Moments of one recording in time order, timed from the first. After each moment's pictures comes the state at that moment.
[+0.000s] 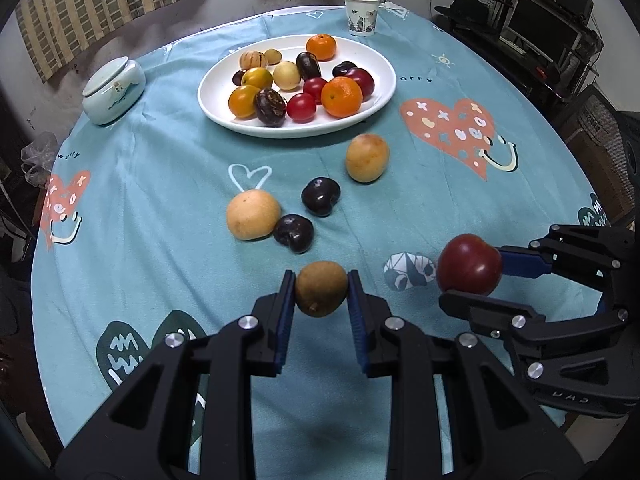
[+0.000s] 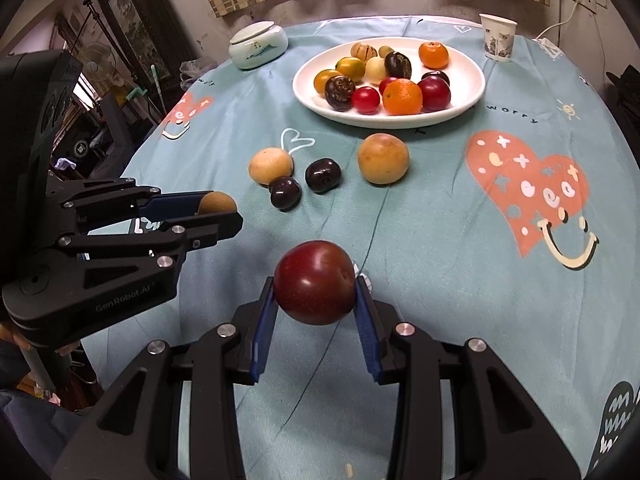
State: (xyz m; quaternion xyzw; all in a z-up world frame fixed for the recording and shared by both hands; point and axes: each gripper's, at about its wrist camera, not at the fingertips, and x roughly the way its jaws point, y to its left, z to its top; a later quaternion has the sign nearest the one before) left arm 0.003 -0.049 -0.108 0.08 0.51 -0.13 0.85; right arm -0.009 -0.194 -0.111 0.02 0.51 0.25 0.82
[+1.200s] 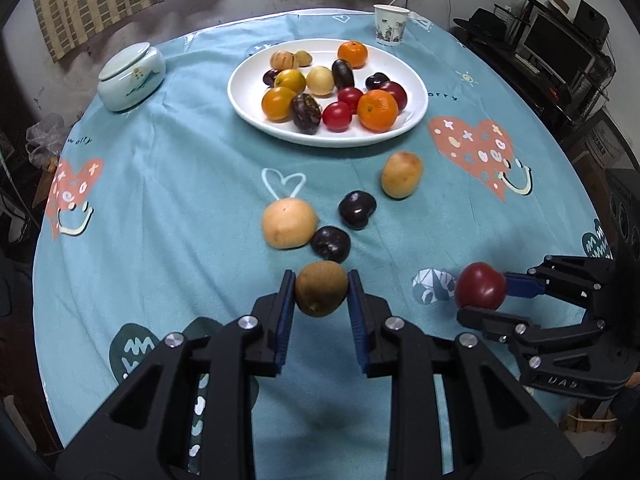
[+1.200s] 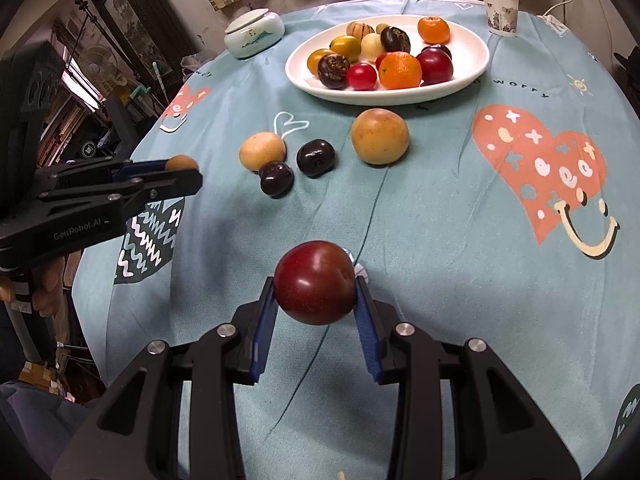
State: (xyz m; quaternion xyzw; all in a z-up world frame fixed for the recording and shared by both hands) left arm 0.020 -0.024 -0.099 0.05 0.51 -0.12 0.85; right arm 0.000 -0.198 -0.132 0.04 0.53 0.27 0.80
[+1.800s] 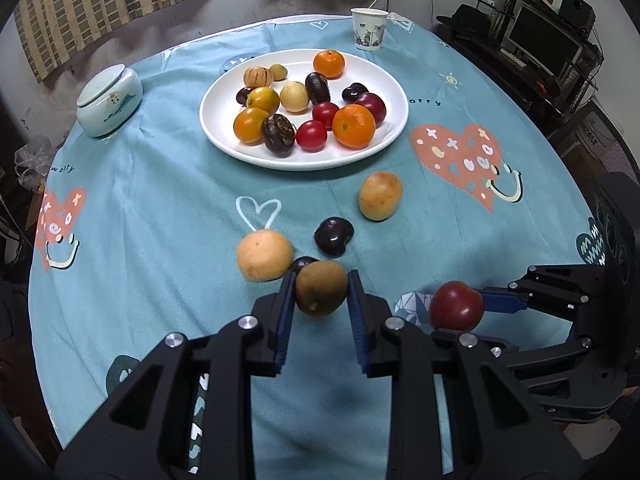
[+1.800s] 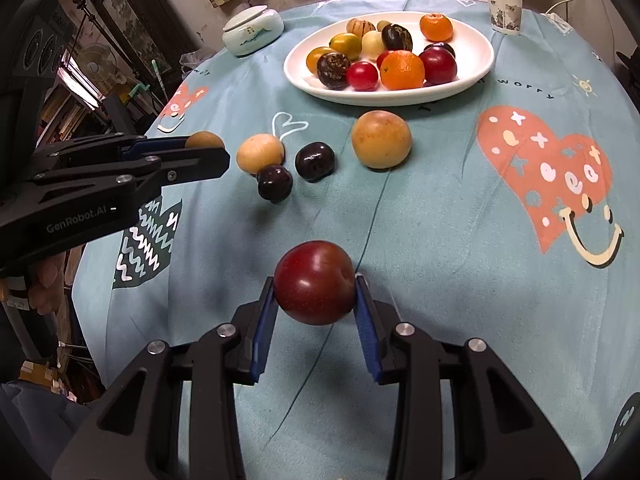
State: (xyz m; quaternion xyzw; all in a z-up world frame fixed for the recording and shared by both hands) left arm 0.035 -0.041 -0.096 0.07 0.50 -0.14 0.85; right arm 0.010 -0.196 -0.133 0.04 0.54 0.27 0.80
